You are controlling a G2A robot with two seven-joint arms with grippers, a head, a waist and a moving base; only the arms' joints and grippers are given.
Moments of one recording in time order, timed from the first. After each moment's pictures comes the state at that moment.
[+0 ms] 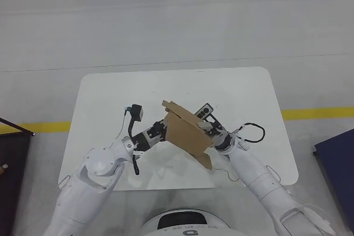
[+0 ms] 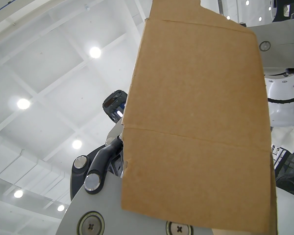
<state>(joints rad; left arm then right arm) 1.48 -1.13 -1.15 -1.89 -0.26 0.05 -0.57 -1.24 -1.30 1.04 -1.19 1.35 -0.04 1.54</state>
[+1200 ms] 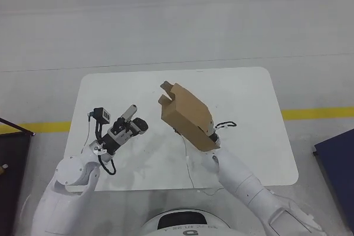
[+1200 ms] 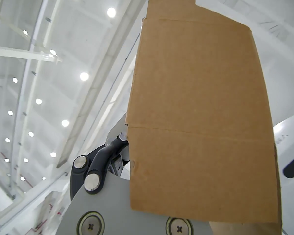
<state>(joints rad) 1.65 -1.11 -1.42 -1.90 -0.44 -0.05 -0.55 -1.23 -1.37 0.86 -1.16 2.04 0.55 1.27</state>
